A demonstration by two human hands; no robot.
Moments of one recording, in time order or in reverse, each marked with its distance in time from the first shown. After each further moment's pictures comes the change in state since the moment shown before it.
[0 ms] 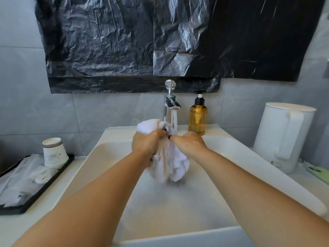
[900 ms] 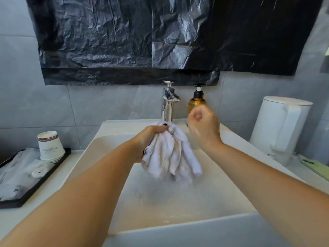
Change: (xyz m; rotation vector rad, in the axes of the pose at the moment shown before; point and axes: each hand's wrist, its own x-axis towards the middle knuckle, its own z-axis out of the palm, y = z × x) left_hand 0.011 -0.004 -0.013 -0.047 -0.587 -0.248; right_hand -0.007 0.019 -0.020 0.209 0.495 -0.478
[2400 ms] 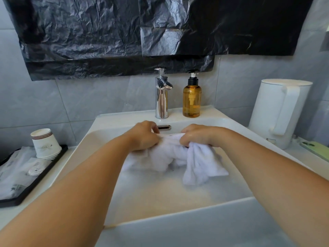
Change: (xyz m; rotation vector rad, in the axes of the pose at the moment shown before) left_hand 0.005 -0.001 0.001 1.150 0.213 0.235; right_hand 0.009 0.043 -0.011 -0.288 -0.994 0.322
